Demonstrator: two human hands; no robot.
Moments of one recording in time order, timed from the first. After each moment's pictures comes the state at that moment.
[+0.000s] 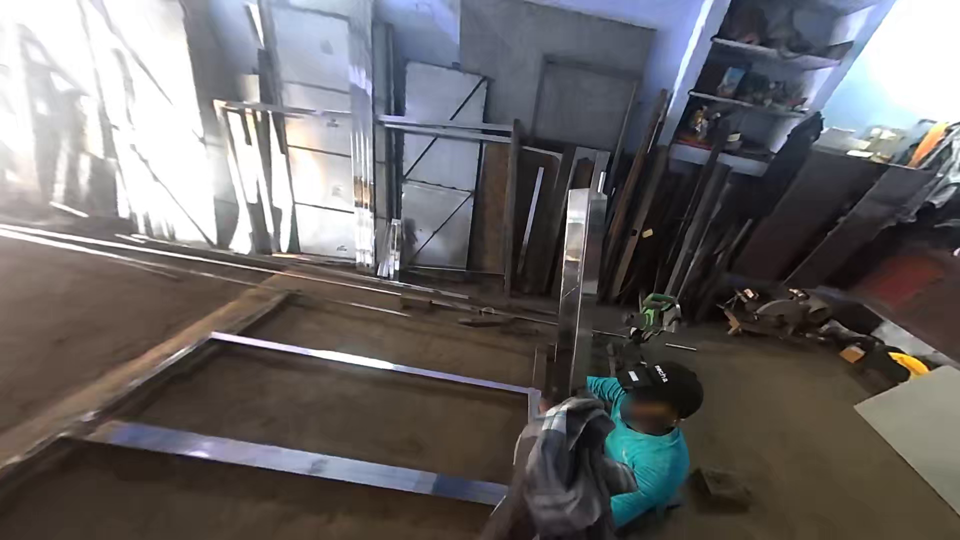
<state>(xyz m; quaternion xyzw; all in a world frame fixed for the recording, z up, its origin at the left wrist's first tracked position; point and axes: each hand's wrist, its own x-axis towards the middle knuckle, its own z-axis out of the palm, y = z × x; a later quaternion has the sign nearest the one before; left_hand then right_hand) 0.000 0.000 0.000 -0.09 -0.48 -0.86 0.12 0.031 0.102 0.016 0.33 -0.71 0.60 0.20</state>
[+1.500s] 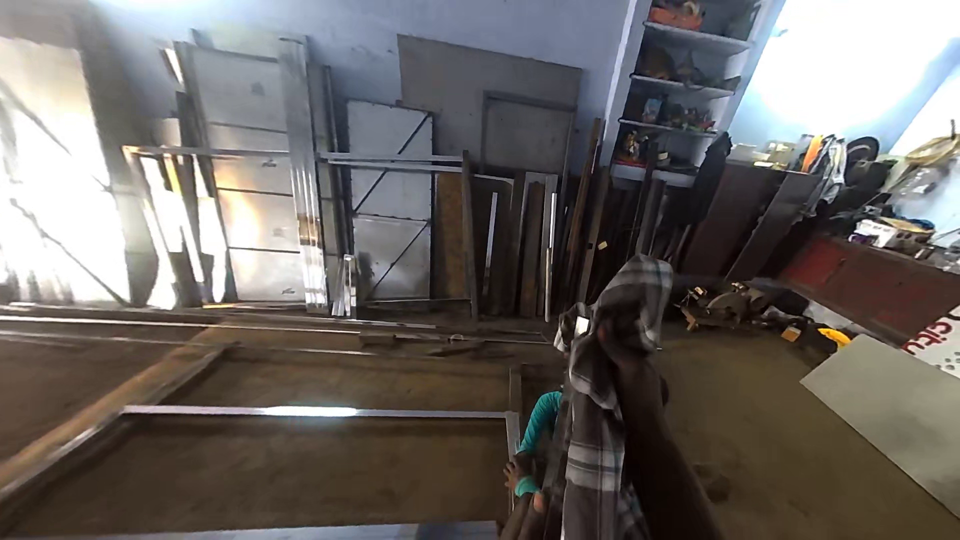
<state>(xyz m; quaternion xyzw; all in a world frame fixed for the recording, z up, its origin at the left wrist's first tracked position) 0.025 0.004 0.002 -0.27 -0.60 -0.75 0.00 -0.061 0.144 0.169 0.14 -0.60 0.76 0.19</state>
